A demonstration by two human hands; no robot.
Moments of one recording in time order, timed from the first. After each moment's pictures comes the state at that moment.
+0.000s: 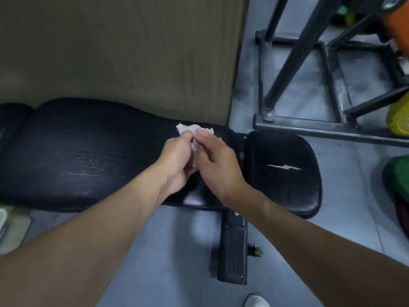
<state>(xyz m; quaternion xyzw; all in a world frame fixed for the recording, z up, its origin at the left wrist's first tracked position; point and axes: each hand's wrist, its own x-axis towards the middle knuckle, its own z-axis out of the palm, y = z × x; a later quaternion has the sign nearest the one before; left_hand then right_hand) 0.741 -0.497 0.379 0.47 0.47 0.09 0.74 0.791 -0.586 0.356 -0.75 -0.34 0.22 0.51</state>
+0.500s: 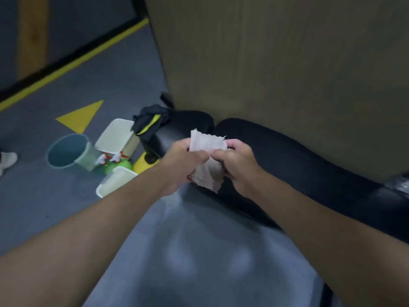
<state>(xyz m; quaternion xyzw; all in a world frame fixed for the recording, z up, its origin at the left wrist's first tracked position) 0.342 -0.226 0.481 0.56 0.49 0.17 0.64 0.477 -0.279 0.454 -0.63 -0.21 0.52 0.53</state>
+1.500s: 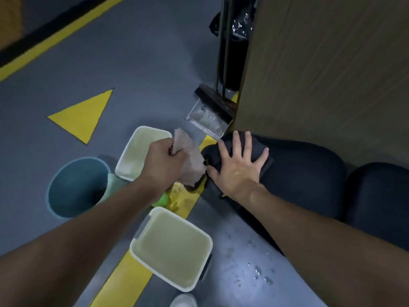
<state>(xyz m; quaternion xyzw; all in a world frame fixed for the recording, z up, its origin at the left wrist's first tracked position) 0.140 0.227 0.312 0.63 0.58 0.23 0.46 0.297 0.169 0.252 -0.82 -0.56 0.13 -0.04</state>
